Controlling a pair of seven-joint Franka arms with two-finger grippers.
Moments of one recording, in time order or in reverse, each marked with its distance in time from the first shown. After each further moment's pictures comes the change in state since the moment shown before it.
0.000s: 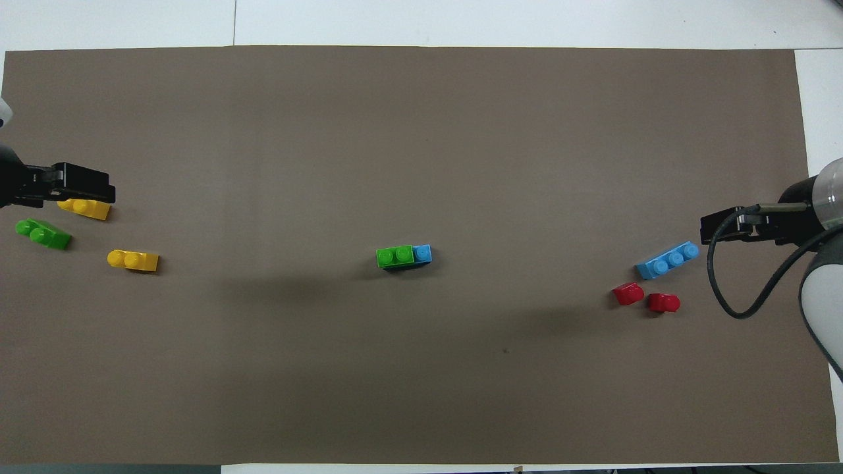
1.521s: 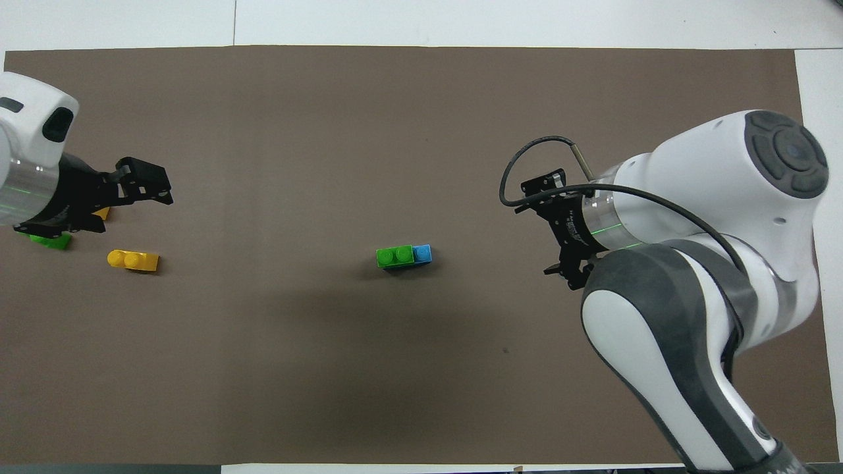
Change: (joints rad) left arm -0.118 -0.030 -0.025 -0.064 -0.006 0.011 -0.526; right arm 0.296 0.142 0.021 -0.059 0.357 0.293 1.363
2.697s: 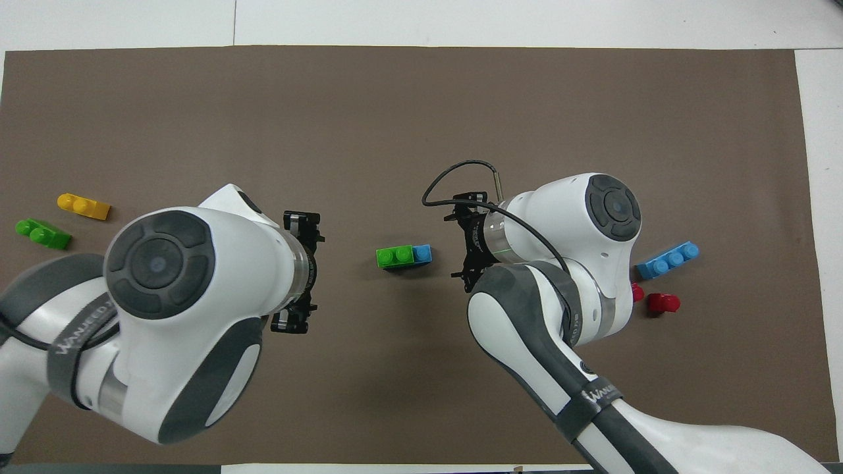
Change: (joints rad) left arm -0.395 -0.065 -0.006 -0.261 -0.001 0.238 -1.444; right arm 0.159 0.162 -0.001 -0.133 0.163 0.395 0.199
